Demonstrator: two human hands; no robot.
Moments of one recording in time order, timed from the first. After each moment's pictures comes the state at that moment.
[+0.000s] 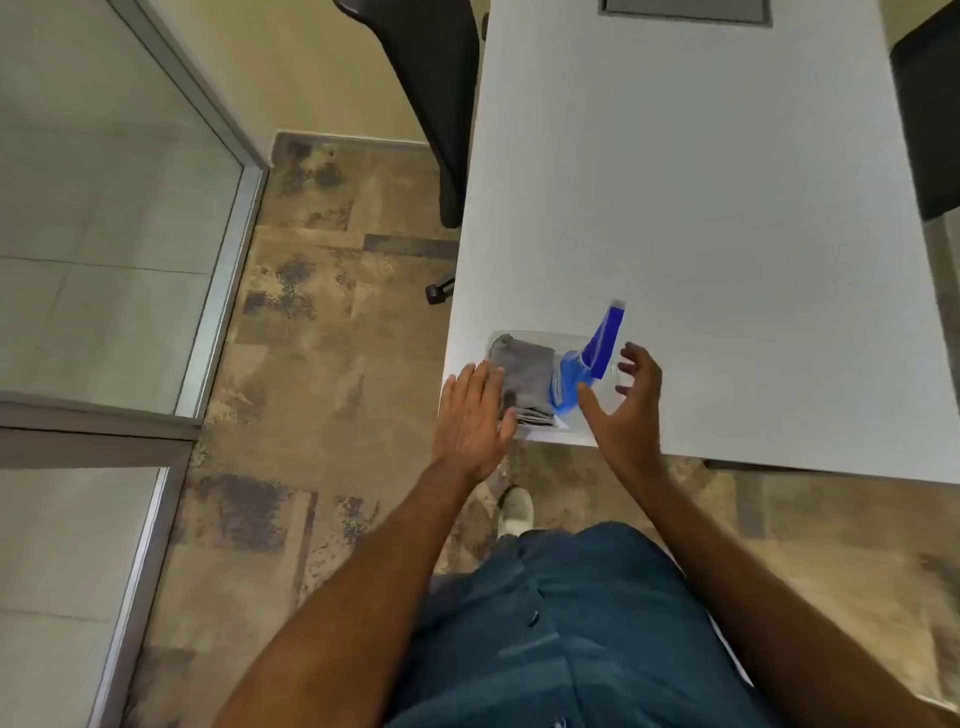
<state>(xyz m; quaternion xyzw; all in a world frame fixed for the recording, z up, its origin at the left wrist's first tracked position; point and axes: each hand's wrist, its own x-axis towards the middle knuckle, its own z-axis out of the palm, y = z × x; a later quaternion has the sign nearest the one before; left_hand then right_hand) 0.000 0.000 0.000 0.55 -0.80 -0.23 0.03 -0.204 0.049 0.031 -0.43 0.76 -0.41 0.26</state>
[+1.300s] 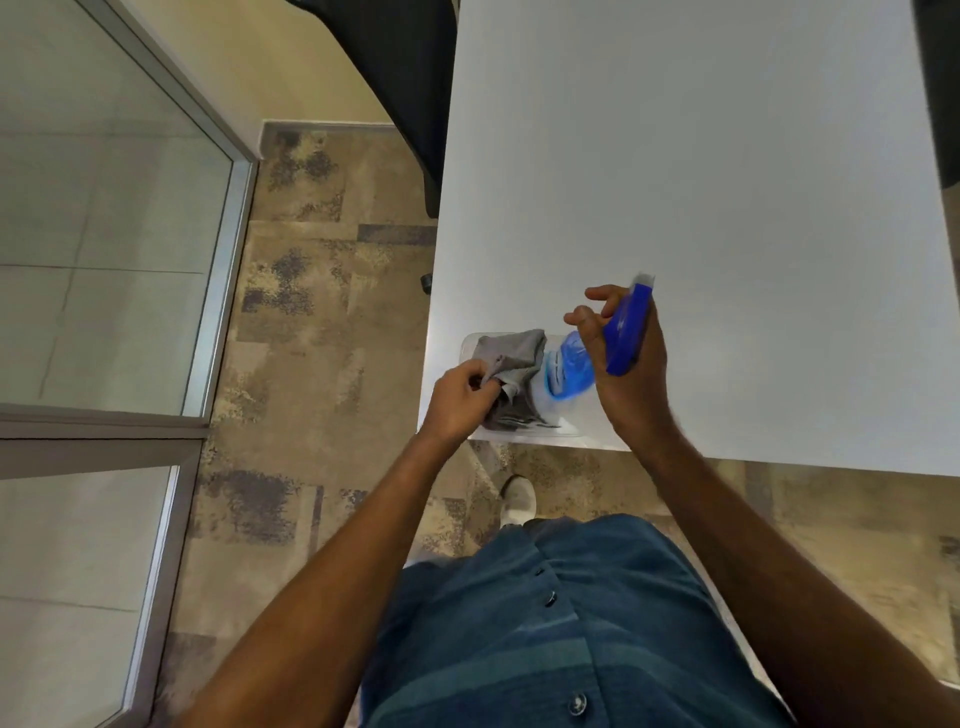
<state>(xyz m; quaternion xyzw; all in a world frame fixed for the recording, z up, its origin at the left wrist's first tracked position) -0.040 -0.044 0.013 0.59 -0.56 -0.56 0.14 -0.238 -0.006 0.094 -0.39 0.61 -0.57 0.39</state>
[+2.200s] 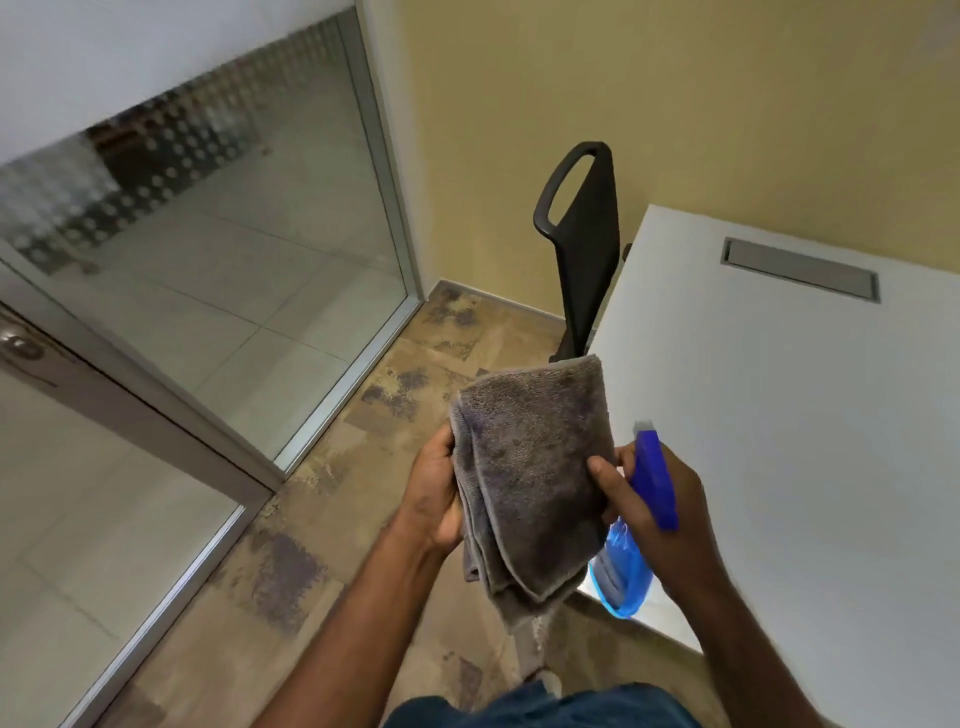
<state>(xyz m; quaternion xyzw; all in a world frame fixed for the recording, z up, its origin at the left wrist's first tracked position) 0.090 -0.011 0.227 0.35 -0.08 -0.77 0.53 -0.129 0.012 0.219 -0.58 0.56 -0.44 0.40</state>
